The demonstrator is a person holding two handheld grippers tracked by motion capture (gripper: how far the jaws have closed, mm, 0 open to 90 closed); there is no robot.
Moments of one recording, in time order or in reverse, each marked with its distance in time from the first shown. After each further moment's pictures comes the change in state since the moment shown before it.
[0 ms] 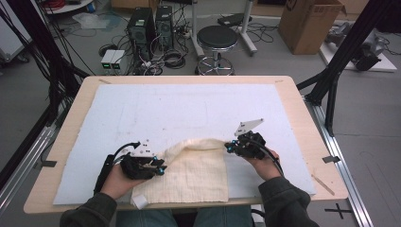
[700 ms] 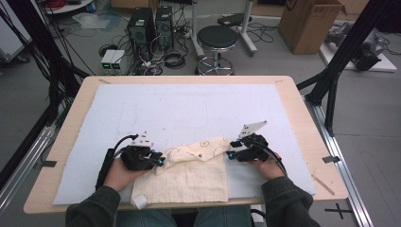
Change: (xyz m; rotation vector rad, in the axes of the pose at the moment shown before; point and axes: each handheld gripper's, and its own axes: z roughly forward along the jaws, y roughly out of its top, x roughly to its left) left arm 0.025 0.005 0.005 0.019 0.084 -0.088; right arm -0.015 -0.019 0.008 -0.008 0.053 0.006
